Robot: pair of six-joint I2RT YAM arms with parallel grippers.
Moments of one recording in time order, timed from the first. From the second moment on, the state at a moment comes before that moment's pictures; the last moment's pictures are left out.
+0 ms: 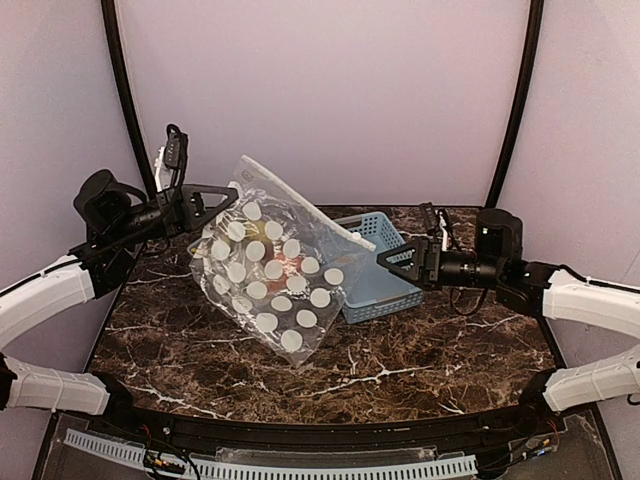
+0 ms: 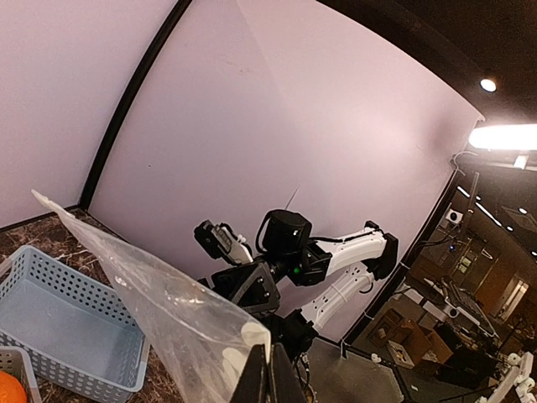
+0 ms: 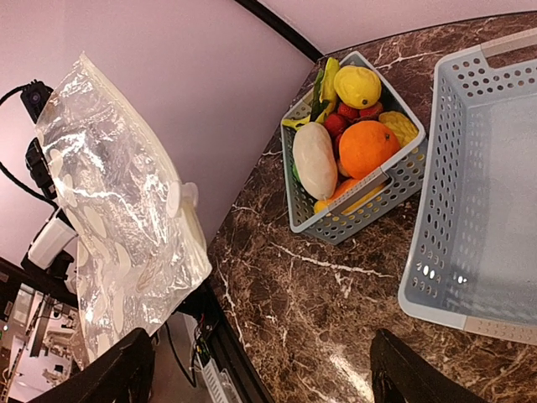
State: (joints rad) left arm -0.47 1.07 0.83 0.53 0.88 -0.76; right arm 0.66 1.08 0.68 0.14 -0.53 0.76
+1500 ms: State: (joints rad) left arm -0.48 1.03 0.77 0.60 0.86 -0.80; right arm 0.71 1.28 0.73 0.58 -0.55 0.98
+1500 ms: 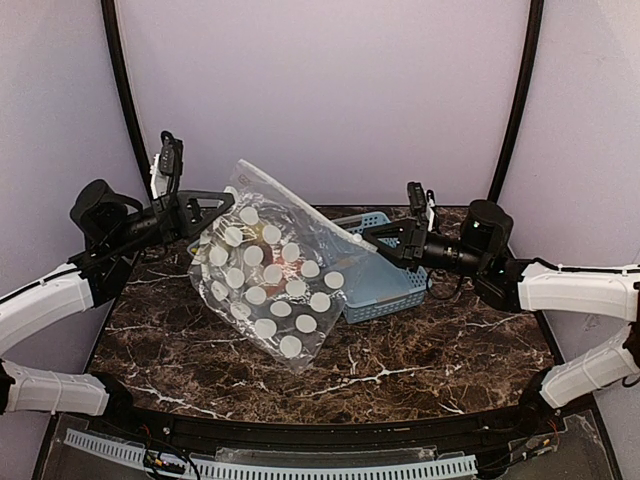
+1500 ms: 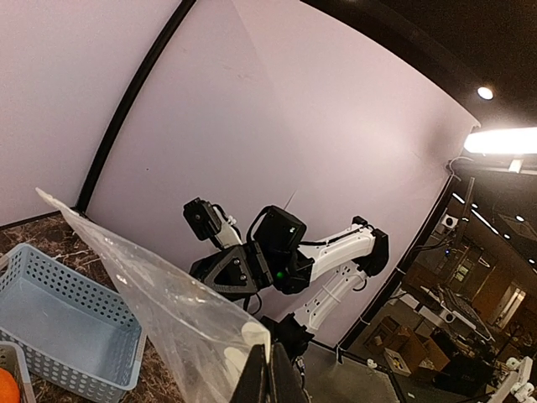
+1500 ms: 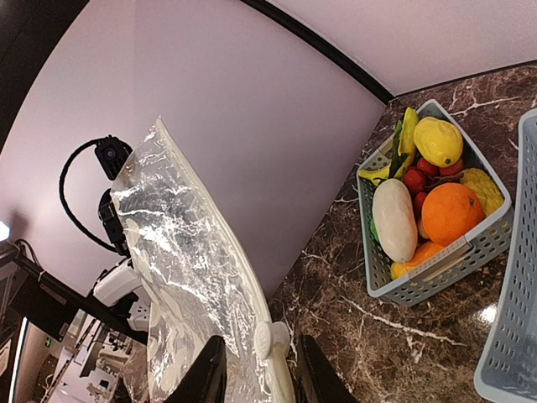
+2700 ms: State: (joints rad) left arm -0.48 1.01 0.73 0.61 0.85 -0.81; right arm 0.71 1.30 0.72 0.59 -0.59 1.02
